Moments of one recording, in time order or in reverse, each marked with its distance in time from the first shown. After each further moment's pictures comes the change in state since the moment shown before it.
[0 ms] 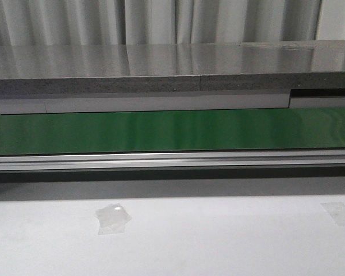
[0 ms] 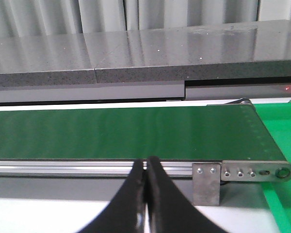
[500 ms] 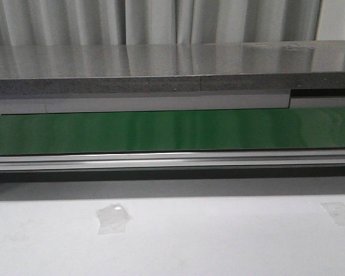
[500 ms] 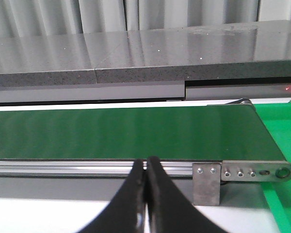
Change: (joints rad) left arm 0.000 0.503 -0.621 -0.001 0.577 -0.023; right arm 0.000 0.000 0.000 0.000 0.000 0.000
